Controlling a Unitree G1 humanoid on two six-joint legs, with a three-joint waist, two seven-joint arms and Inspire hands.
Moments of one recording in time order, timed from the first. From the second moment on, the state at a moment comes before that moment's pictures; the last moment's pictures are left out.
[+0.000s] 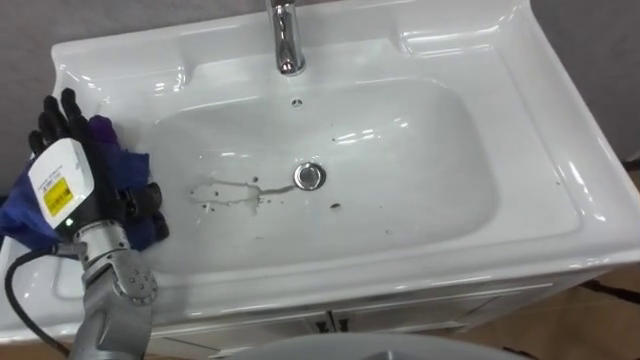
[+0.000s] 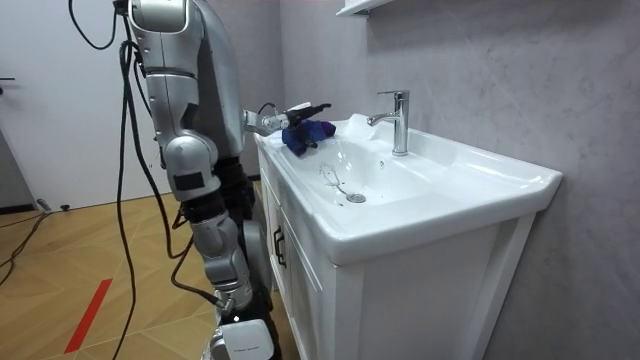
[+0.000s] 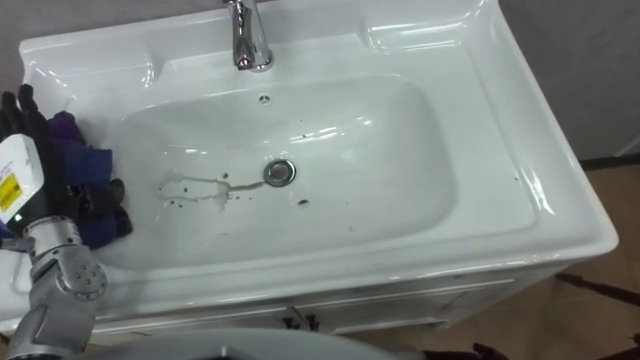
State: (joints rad) left arm 0.24 0.25 0.10 0.23 0.72 0.05 0.58; right arm 0.11 -0.27 -0.02 1.32 0.24 0.02 0.01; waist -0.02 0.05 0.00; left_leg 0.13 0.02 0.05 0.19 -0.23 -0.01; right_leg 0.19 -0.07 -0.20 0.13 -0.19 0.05
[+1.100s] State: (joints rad) left arm 0.26 0.23 0.11 0.36 0.66 0.04 0.58; right arm 0.12 -0.29 -0.02 1.30 0.18 0.13 -0.02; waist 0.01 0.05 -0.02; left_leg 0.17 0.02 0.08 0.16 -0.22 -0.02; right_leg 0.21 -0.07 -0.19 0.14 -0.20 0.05
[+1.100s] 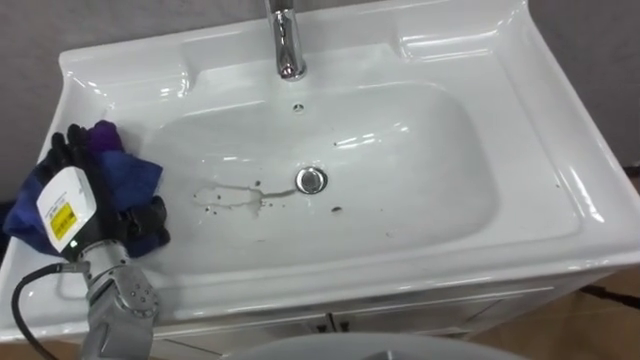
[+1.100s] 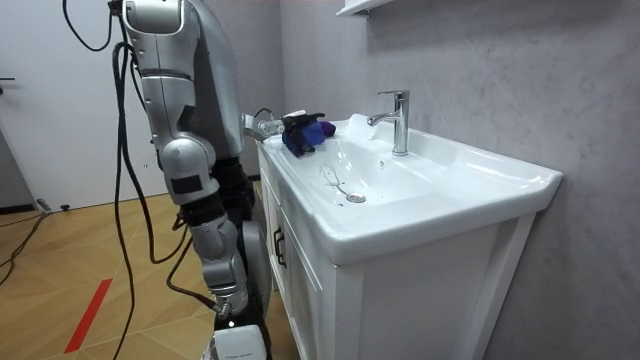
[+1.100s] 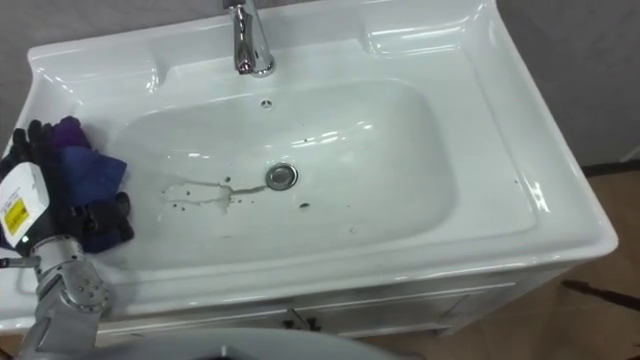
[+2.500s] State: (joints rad) left arm 0.22 0.27 0.17 0.43 0.59 0.01 0.62; right arm 0.13 -0.28 -0.02 1.30 -0.01 0.21 -0.05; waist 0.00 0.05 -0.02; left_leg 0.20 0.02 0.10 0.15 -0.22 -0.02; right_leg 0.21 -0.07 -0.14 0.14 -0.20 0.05
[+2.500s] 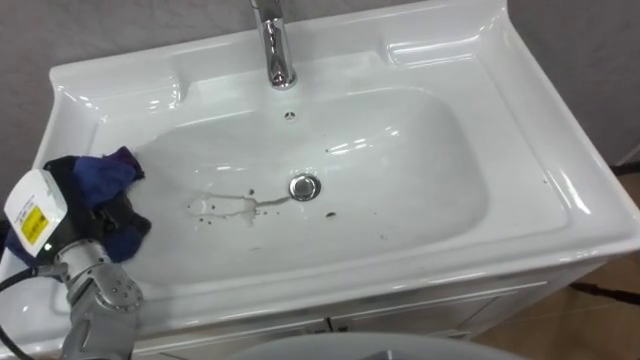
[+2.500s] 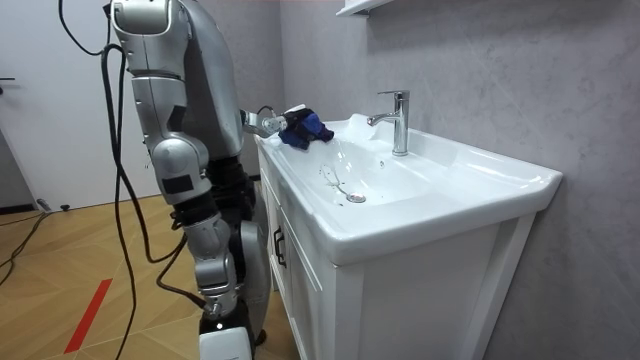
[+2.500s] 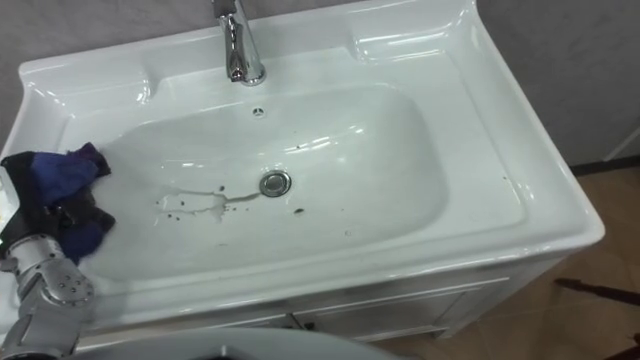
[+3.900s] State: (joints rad) left arm 0.14 0.22 -0.05 -0.02 0.62 0.06 0.47; right arm 0.07 -0.25 0.04 1.34 0.13 0.03 -0.07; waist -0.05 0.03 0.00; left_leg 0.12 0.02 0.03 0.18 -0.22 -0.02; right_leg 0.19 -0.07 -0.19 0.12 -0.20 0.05
